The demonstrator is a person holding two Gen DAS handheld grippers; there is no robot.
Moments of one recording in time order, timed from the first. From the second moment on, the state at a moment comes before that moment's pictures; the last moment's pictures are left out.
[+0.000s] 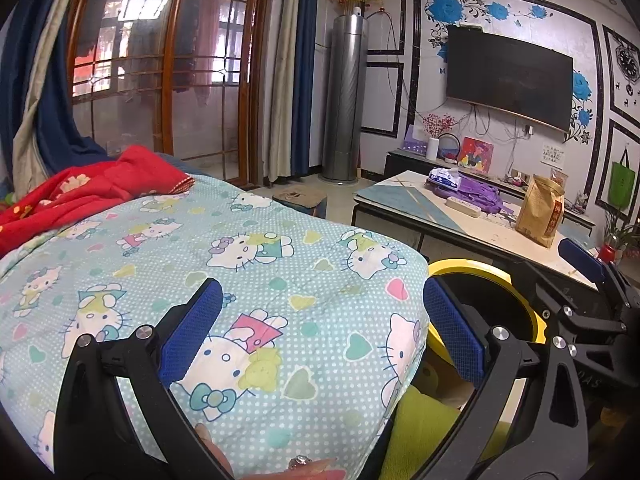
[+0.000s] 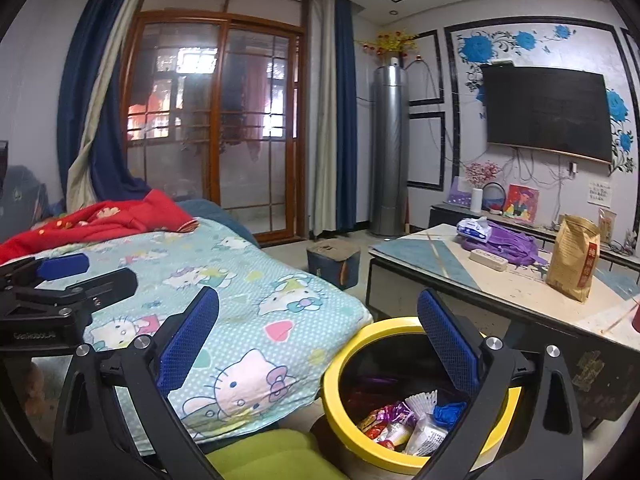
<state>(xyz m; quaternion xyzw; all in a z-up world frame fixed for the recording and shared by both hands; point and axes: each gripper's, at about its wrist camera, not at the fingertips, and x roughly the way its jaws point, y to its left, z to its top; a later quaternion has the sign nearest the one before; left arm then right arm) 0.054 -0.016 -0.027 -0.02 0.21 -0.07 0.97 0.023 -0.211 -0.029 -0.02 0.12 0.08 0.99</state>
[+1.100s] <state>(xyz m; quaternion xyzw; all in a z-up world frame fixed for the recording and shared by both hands) 0.052 -0.013 -0.027 -0.02 0.21 -0.07 0.98 0.020 -0.212 -0.030 -0.02 0.12 0.08 0.99</state>
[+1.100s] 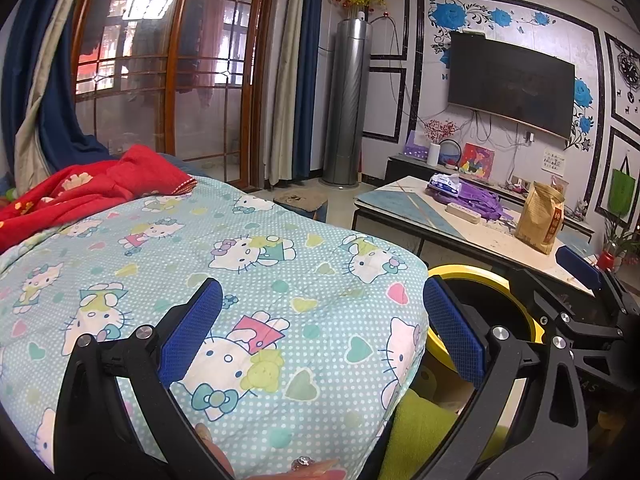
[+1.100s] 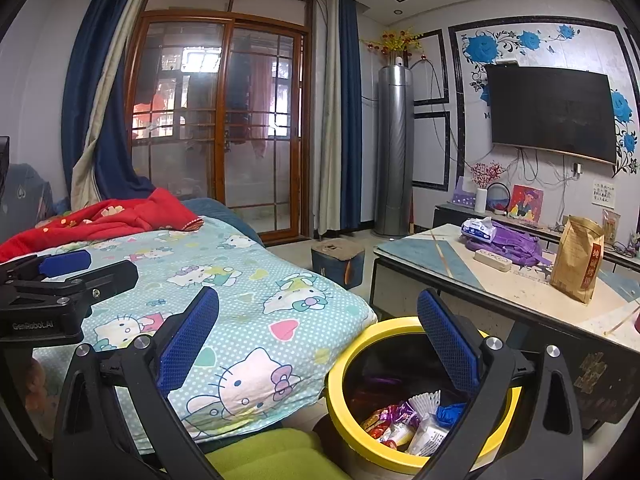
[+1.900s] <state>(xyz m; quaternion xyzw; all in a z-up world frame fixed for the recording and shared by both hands) 0.052 -0.012 -0.029 -0.02 0.21 -0.07 0.98 0.020 -0.213 -0.030 -0.02 0.12 0.08 0.99</state>
